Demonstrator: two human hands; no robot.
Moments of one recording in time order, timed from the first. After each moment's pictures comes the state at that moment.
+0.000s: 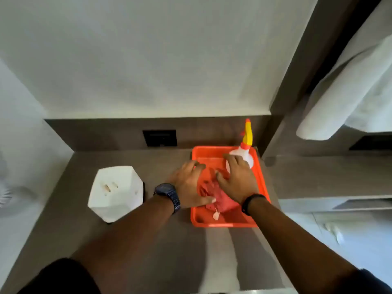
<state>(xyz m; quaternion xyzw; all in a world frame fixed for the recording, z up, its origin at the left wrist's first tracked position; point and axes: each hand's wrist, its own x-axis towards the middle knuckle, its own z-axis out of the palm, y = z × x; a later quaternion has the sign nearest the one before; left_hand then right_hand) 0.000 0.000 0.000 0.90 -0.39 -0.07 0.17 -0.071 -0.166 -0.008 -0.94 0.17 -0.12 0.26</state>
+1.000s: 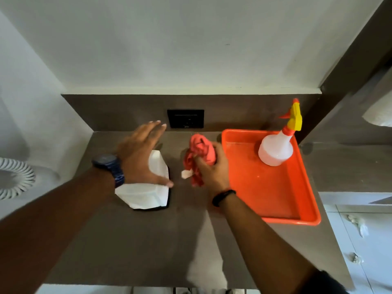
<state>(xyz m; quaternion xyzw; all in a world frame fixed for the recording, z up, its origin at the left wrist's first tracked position) 0.094 0.153 0.022 0.93 -0.37 -0.04 0.06 -0.004 -0.030 -0.038 -0.68 0.20 -0.15 0.69</state>
